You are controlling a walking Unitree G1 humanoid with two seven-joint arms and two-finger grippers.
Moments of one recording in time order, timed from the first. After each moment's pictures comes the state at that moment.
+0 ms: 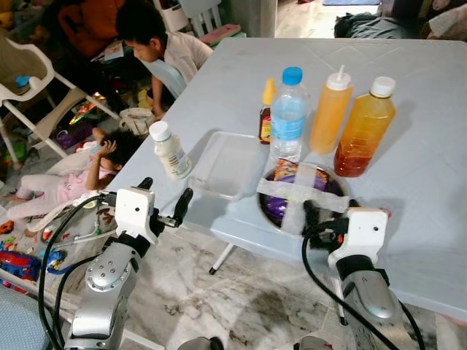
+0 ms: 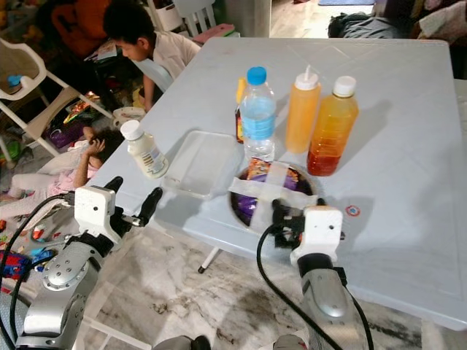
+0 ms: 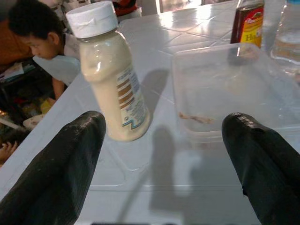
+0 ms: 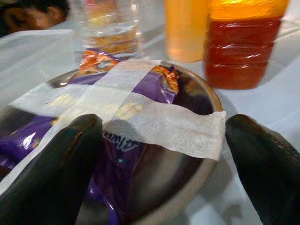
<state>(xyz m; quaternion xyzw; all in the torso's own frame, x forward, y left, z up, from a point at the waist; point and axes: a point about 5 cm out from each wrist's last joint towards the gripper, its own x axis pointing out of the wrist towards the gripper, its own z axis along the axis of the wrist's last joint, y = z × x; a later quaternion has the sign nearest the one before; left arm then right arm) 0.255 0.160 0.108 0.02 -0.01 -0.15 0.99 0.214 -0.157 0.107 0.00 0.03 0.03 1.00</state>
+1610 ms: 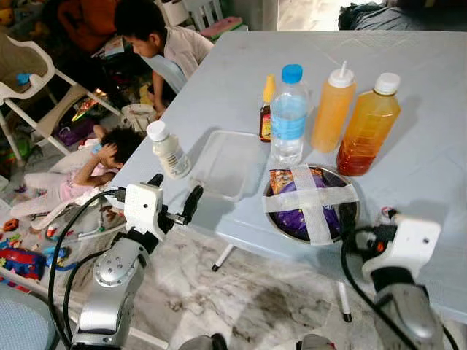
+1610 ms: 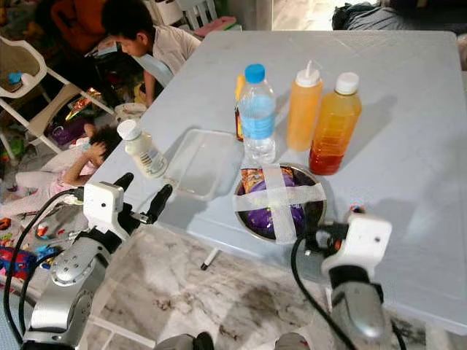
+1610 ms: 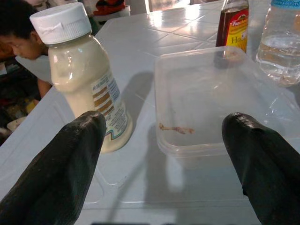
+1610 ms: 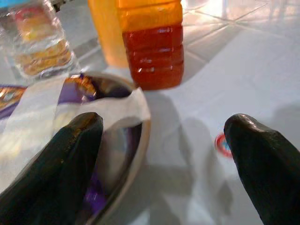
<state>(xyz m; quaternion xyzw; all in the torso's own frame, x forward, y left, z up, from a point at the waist) 0.259 0.148 0.112 0.01 -0.02 -0.18 0.98 0.202 -0.197 0.125 0.02 0.01 -0.07 1.00</state>
